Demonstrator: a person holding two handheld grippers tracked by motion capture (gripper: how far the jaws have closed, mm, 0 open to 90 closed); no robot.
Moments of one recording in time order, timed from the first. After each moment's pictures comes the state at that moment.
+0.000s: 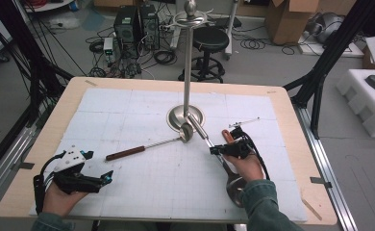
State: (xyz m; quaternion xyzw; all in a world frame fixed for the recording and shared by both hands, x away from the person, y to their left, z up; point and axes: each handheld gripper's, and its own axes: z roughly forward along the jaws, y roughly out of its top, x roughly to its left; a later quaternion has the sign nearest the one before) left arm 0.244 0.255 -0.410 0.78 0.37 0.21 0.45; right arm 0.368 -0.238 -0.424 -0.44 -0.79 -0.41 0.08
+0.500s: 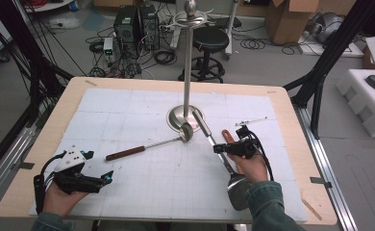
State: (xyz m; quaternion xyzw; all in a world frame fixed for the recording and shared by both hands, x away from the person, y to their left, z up) left arm 0.244 0.255 -0.410 0.78 0.37 0.21 0.45; right arm 0.360 -0.250 -0.410 -0.44 -0.78 -0.44 0.08
